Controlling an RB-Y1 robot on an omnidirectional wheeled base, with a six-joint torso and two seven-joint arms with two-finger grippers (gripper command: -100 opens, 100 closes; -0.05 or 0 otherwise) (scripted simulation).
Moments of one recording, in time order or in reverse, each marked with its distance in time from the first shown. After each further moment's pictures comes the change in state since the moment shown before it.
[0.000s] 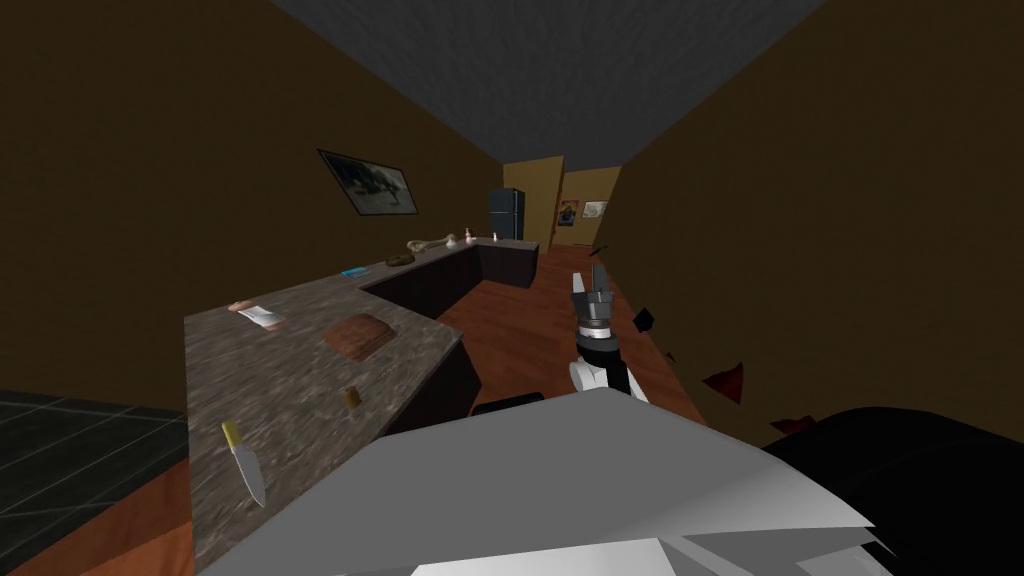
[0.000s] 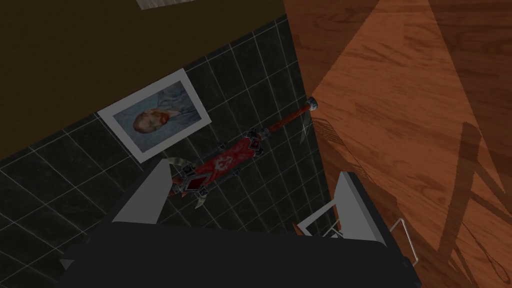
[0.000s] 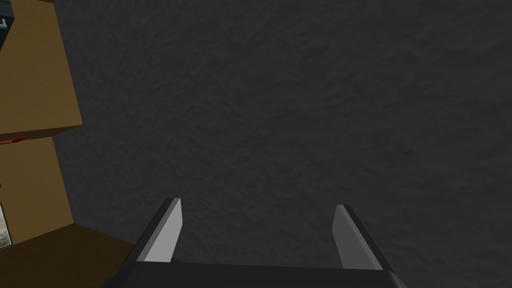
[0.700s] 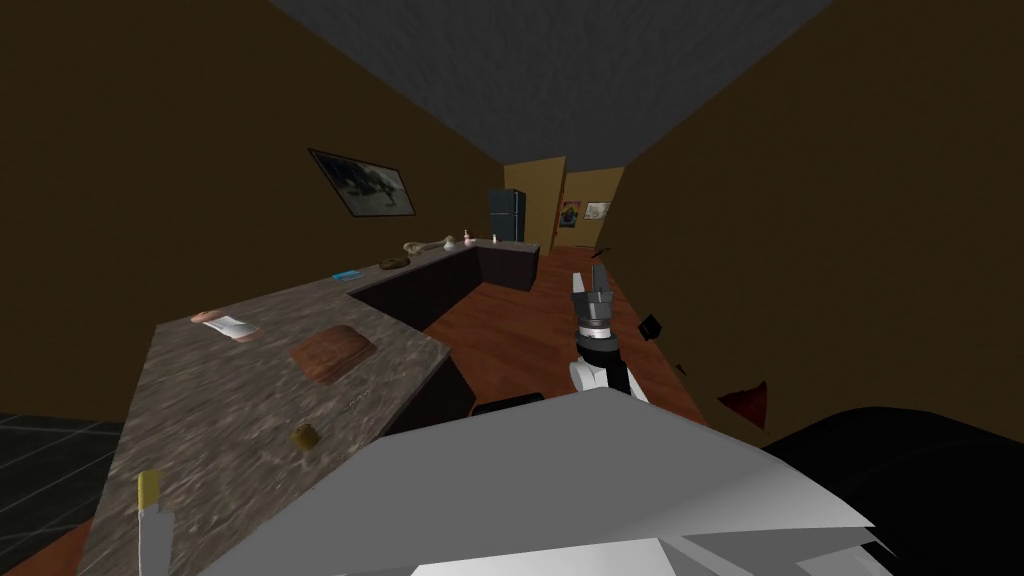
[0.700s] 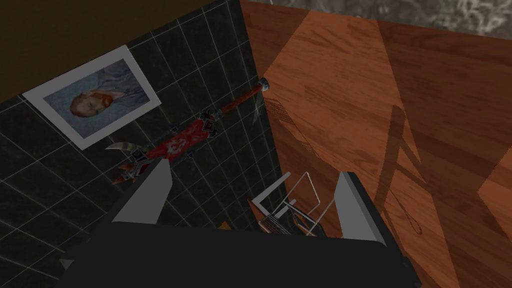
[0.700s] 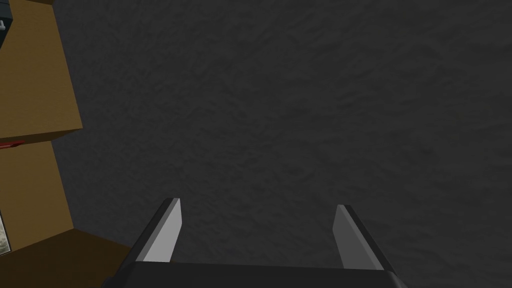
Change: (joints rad) left arm 0.012 0.056 0.075 0.068 0.066 0.189 0.024; right arm 0.000 0.000 0.000 0.000 0.000 0.000 0.000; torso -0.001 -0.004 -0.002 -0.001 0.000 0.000
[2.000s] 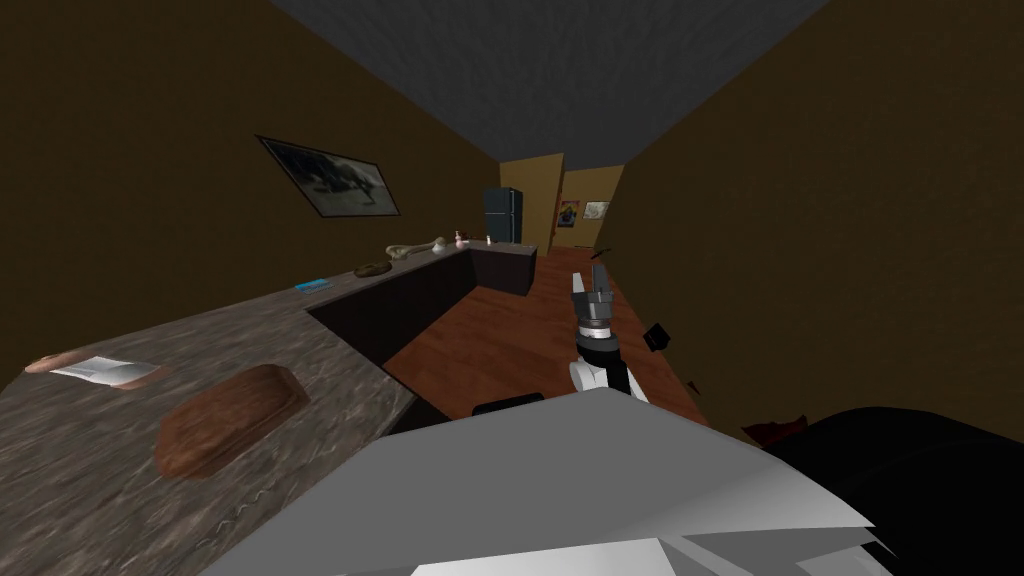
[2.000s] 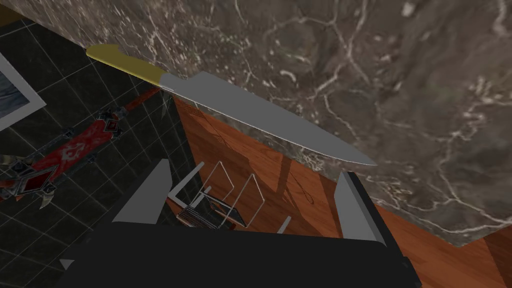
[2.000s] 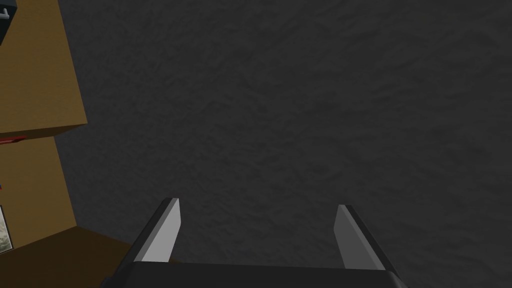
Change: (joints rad) left arm -0.033 0.079 0.062 0.137 0.087 0.340 0.044; right arm 0.000 0.000 0.000 0.000 0.000 0.000 0.000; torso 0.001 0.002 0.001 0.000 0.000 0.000
